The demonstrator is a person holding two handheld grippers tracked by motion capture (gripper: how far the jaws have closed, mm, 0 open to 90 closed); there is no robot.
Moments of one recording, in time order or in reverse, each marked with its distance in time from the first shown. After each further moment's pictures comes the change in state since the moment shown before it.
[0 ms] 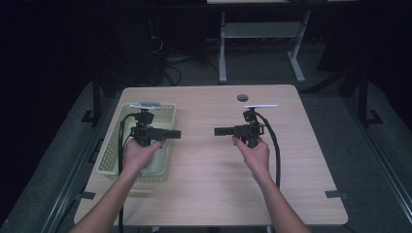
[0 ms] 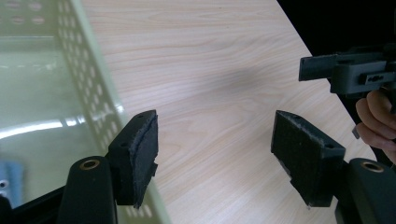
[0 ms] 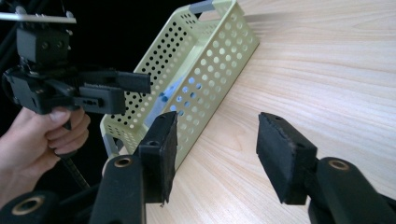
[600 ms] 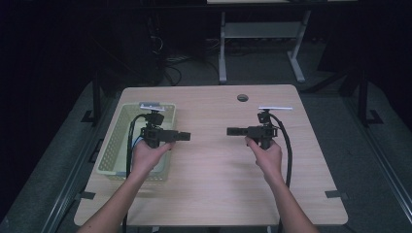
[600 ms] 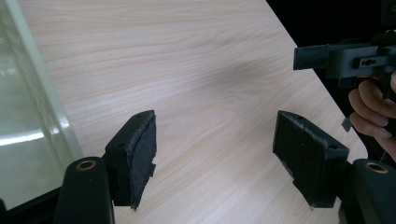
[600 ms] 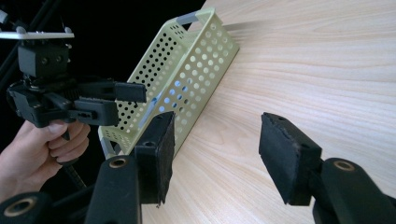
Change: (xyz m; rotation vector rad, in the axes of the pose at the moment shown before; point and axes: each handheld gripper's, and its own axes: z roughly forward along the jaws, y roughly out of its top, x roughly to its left) left arm -0.017 0.000 0.016 0.011 -0.033 0.035; right arm -0.020 -0.007 -0.031 -0.048 -0.011 0.032
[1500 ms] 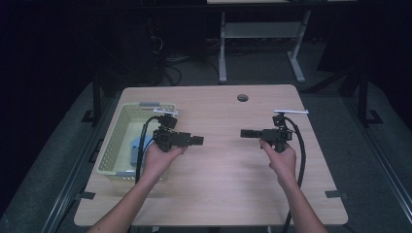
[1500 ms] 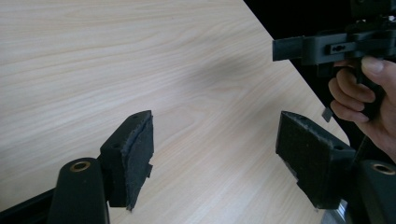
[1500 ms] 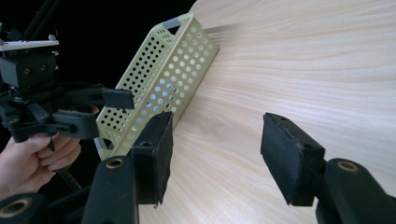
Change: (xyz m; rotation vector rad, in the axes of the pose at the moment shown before) left arm -0.030 -0.005 0.020 0.005 -0.072 0.064; right arm -0.020 -0.009 -0.033 -0.021 -0.027 0.021
